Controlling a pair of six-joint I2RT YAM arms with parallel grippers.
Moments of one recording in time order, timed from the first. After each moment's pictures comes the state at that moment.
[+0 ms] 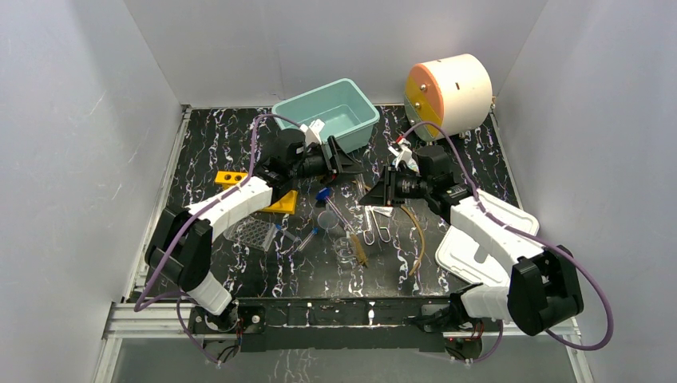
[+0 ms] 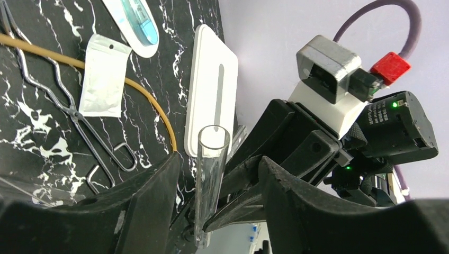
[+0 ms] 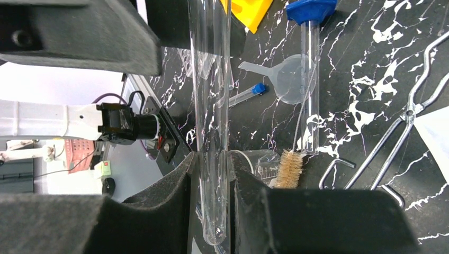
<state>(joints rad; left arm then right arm) -0.57 1.60 1.10 0.14 0.57 -1.02 0.44 1.26 0.83 -0.13 -0.74 0.56</state>
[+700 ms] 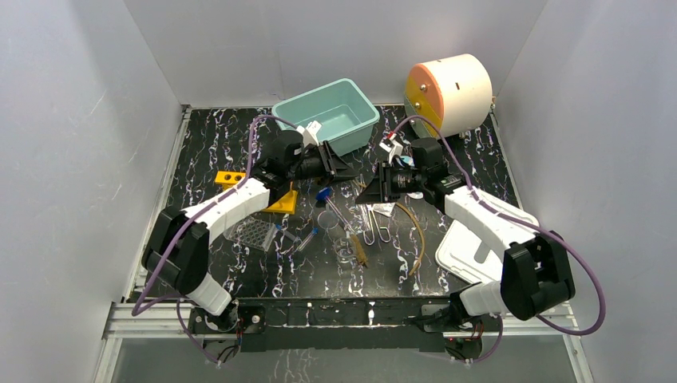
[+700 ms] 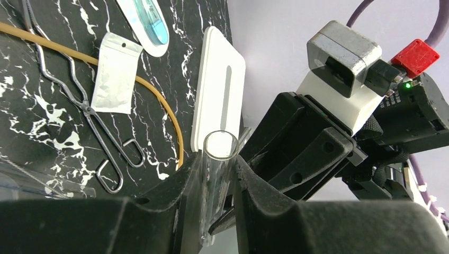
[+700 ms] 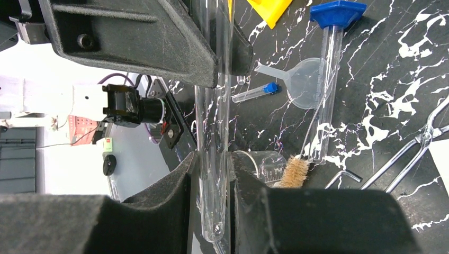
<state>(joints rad) -0.57 1.58 1.07 0.12 0.55 -1.03 0.45 1.36 0.92 -0.16 -0.85 0.48</state>
